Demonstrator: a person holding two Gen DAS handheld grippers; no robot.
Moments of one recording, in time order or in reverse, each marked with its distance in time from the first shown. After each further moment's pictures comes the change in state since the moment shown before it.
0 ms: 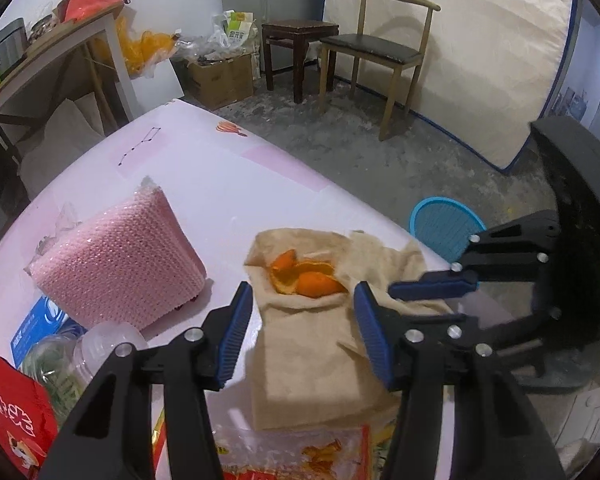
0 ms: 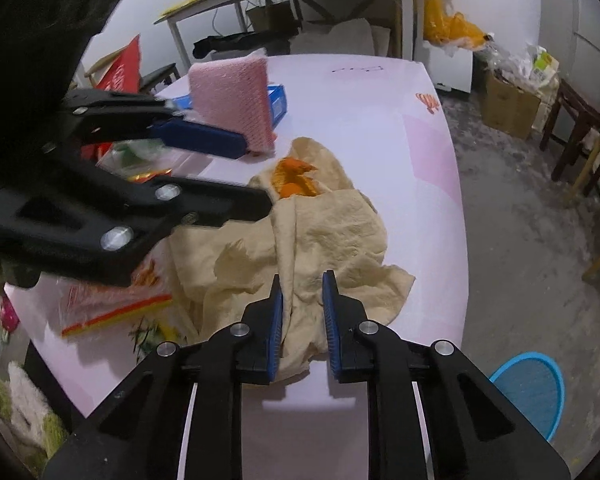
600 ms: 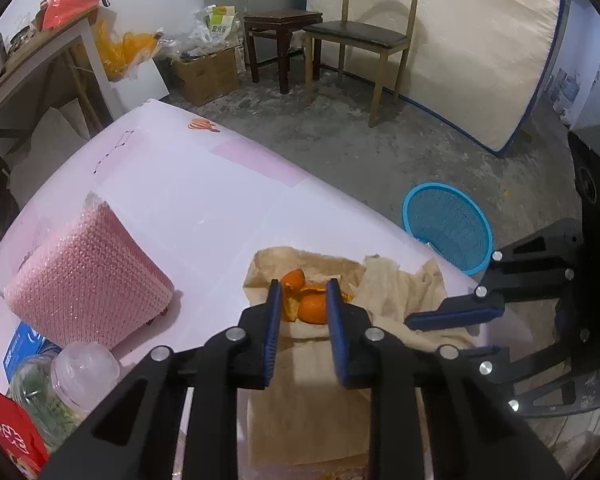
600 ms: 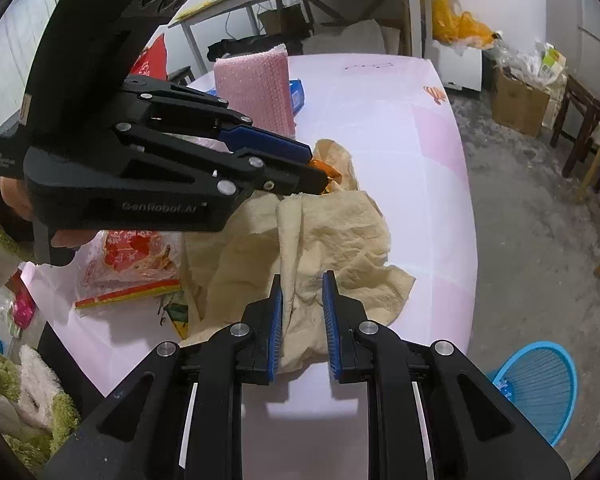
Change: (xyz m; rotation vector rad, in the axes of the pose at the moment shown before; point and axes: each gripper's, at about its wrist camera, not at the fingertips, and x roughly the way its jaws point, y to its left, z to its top) left arm 0.020 -0.016 0.008 0.047 0.037 -0.013; right arm -0.007 -0.004 -0.015 0.019 -0.019 0.062
